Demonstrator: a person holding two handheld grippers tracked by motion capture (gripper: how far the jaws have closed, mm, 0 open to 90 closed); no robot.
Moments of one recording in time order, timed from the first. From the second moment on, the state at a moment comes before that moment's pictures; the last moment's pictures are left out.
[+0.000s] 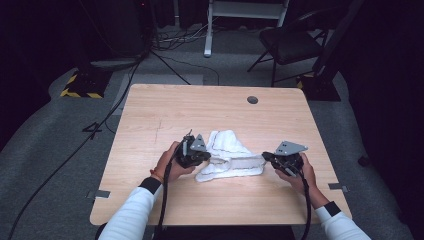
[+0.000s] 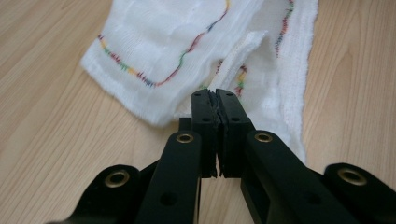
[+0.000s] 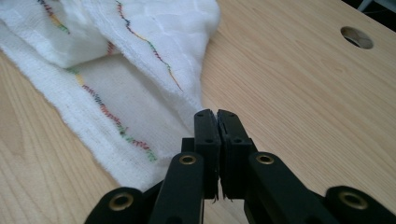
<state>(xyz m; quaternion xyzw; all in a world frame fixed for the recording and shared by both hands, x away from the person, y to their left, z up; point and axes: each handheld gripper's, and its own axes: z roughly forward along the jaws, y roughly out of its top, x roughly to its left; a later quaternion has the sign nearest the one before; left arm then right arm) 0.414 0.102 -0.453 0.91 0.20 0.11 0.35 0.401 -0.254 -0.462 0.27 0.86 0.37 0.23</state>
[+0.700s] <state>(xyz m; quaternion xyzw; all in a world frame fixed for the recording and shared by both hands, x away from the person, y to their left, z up) 0.427 0.166 -0.467 0.90 0.26 0.12 0.33 0.416 -0.286 -0.464 0.35 0.84 0.35 0.23</state>
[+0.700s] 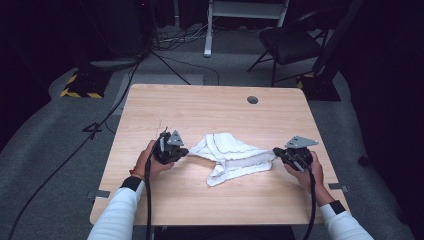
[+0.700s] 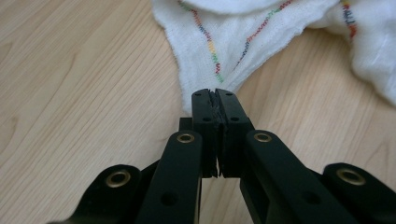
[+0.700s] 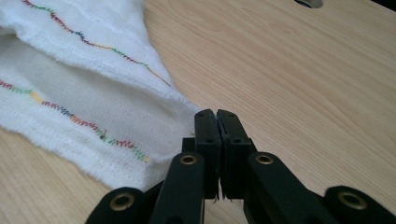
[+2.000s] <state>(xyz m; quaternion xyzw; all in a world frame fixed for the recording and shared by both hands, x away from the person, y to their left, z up) 0.416 0.070 -0.452 0.91 0.15 0.08 0.38 0.396 -0.287 -0.437 0.29 0.85 0.40 0.21</state>
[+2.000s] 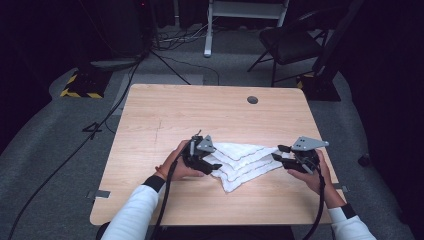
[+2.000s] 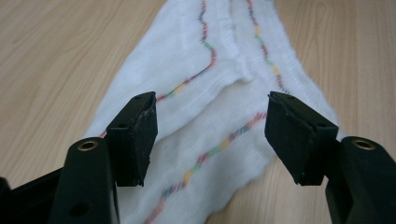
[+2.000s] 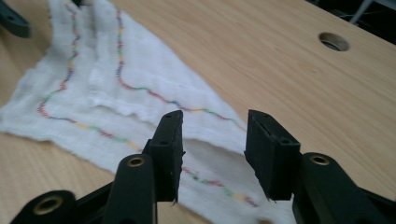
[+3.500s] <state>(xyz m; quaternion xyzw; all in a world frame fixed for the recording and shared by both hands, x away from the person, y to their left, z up) 0.475 0.116 -0.460 0.87 0.26 0.12 0.40 0.368 -0.229 -0.485 0.16 0.92 0.35 0.11</state>
